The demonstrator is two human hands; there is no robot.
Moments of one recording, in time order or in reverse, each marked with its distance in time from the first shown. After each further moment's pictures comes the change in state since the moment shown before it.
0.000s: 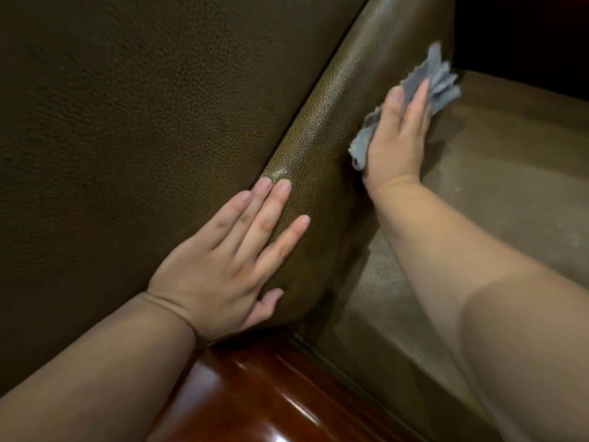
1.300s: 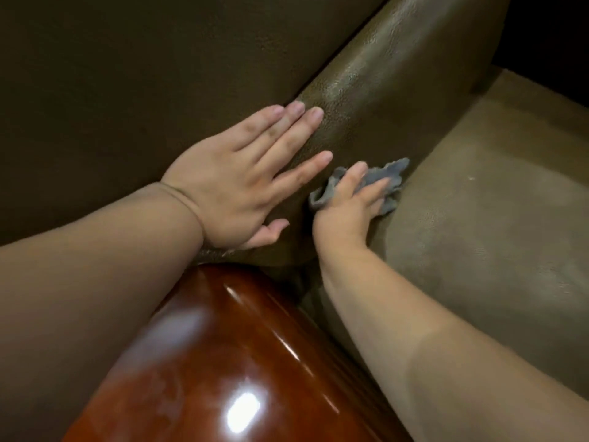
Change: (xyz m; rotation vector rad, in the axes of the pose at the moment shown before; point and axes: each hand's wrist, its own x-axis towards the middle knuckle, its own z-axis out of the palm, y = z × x) left_hand -0.002 0.001 0.005 0.049 0.018 -0.003; right_hand -0.152 0.046 0.002 -0.485 -0.446 0.084
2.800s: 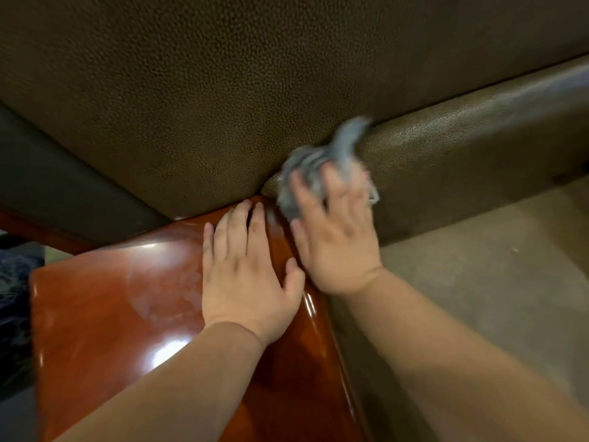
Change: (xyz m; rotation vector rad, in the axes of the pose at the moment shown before) left_hand -0.085 0.191 -0.039 -0.742 -0.177 -1.533; right_hand -0.063 -0.004 0.012 -0.523 0.013 -1.408
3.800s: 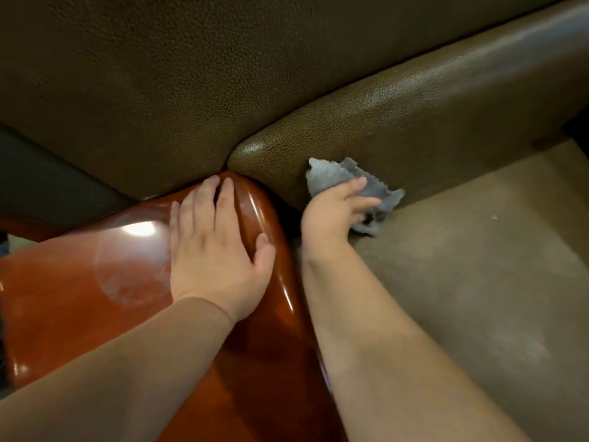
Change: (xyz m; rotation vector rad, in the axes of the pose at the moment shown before) left_hand 0.001 0.001 0.004 0.020 0.032 0.005; right_hand 0.025 -0.006 0.010 0.940 0.190 1.820
